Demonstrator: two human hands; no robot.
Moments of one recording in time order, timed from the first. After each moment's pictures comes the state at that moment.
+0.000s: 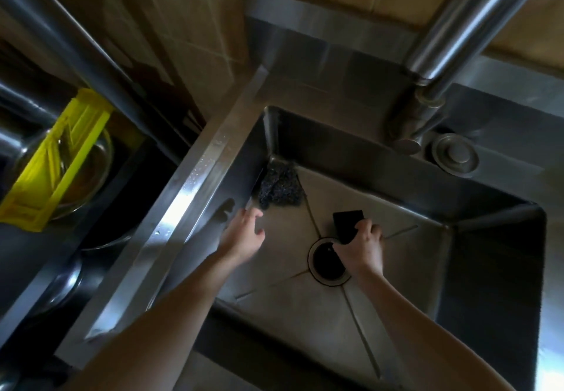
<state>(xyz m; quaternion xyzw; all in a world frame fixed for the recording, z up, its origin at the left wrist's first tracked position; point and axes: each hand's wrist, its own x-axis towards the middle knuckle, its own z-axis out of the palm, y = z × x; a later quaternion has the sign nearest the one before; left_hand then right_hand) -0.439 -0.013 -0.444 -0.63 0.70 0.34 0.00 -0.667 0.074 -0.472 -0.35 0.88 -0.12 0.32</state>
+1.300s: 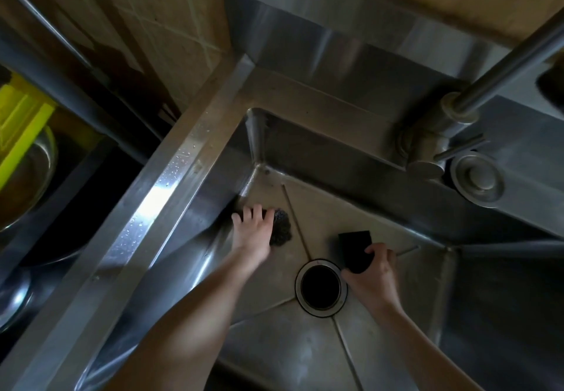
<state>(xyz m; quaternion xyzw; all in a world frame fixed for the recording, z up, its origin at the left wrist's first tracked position) -0.505 -0.056 -0.525 -0.53 0.81 0.13 0.23 -0.703 0.079 -0.492 -0.32 0.86 -0.20 0.34</state>
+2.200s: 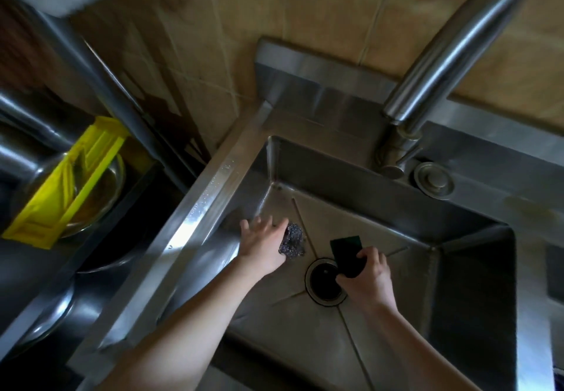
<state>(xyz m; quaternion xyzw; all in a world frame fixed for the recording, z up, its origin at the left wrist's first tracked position) -0.473 -0.013 -0.408 -0.51 0.84 0.12 0.10 -0.668 0.110 -0.421 -0.40 0.85 -0.20 0.28</state>
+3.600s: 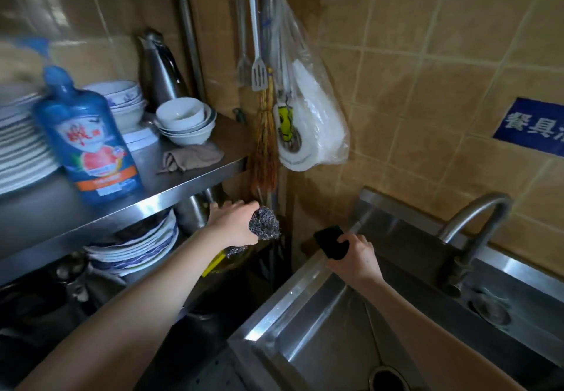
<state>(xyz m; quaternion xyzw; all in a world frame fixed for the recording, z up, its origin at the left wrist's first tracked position) -0.218 0.002 -0.086 -0.67 0.74 0.01 0.02 -0.488 0.021 -0.161 -0.66 0.67 -0.24 0.22</state>
